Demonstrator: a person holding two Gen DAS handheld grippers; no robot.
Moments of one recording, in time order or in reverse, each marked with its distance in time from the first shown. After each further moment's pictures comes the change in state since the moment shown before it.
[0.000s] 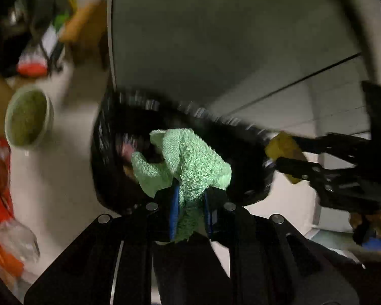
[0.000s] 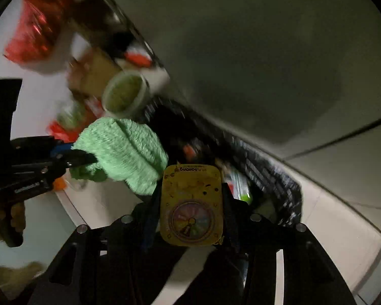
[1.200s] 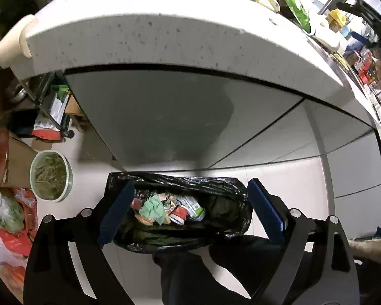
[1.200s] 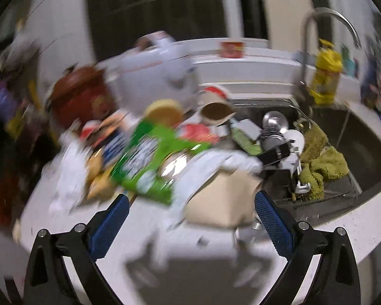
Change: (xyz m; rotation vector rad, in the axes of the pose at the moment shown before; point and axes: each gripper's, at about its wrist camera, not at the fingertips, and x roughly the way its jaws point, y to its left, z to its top) left arm -0.139 -0.118 0.043 0.154 -0.269 0.087; right arm -0.364 -0.190 0.061 0.445 -0.841 -0.323
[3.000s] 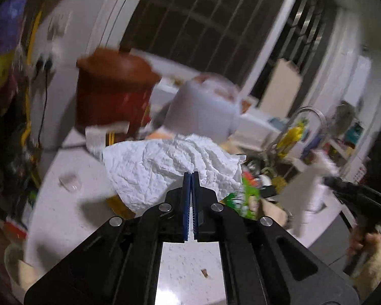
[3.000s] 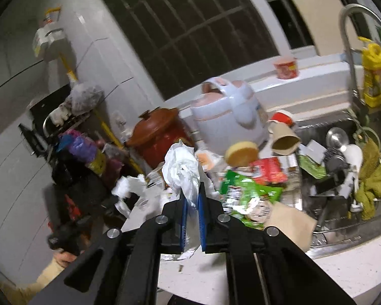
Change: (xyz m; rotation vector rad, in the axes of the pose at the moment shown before) left arm -0.162 -0.020 0.209 0.036 -0.619 -0.254; right arm -0.073 0.025 0.053 0.041 -0.039 0.498
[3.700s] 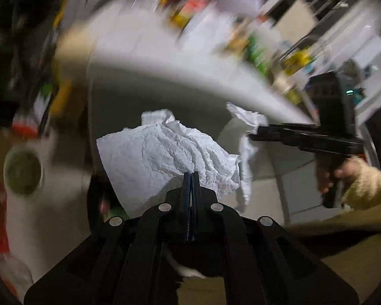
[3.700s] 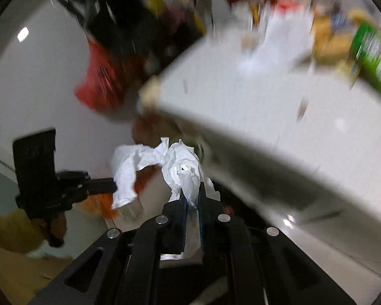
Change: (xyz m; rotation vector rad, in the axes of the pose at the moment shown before) left arm -0.091 0.061 -0.240 -0.226 0.499 0.036; right arm 0.109 0.102 -0.224 -0.253 0.715 0.188
